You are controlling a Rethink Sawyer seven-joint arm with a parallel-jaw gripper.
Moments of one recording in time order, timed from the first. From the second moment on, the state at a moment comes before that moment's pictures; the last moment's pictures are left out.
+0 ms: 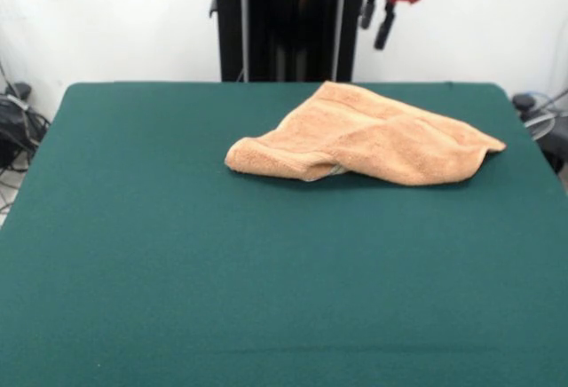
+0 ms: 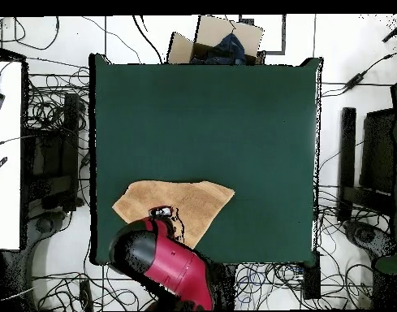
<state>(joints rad) 0.30 -0.76 -0.44 2.13 0.48 0.30 2.56</state>
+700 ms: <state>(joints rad) 0.19 -0.59 -0.27 2.16 0.35 -0.02 2.56</state>
